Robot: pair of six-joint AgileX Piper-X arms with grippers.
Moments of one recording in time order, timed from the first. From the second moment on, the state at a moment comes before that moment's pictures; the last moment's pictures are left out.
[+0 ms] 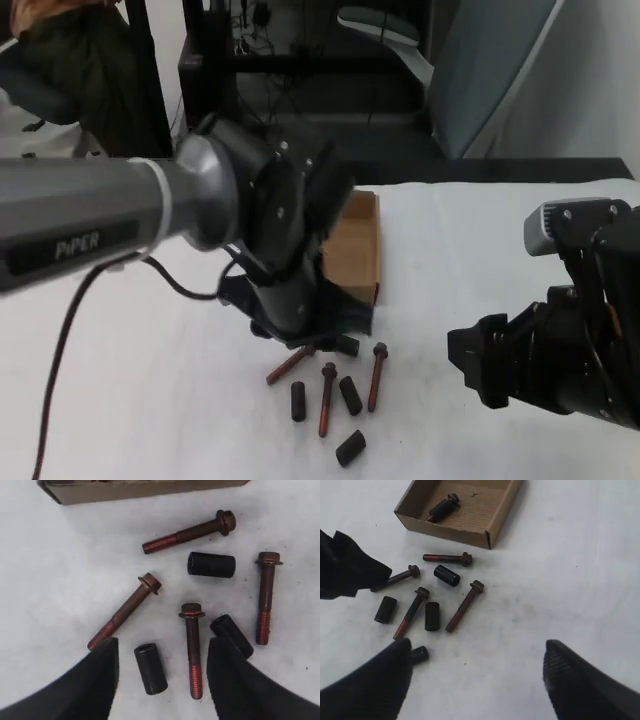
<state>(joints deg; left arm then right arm) -40.5 97.8 -67.6 43.4 -6.1 -24.2 36.0 51.3 -33.7 29.2 7.4 21.1</state>
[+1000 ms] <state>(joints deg) -41.8 97.9 -57.8 31.8 -4.2 -37.2 36.0 51.3 -33.7 29.3 6.9 20.9</state>
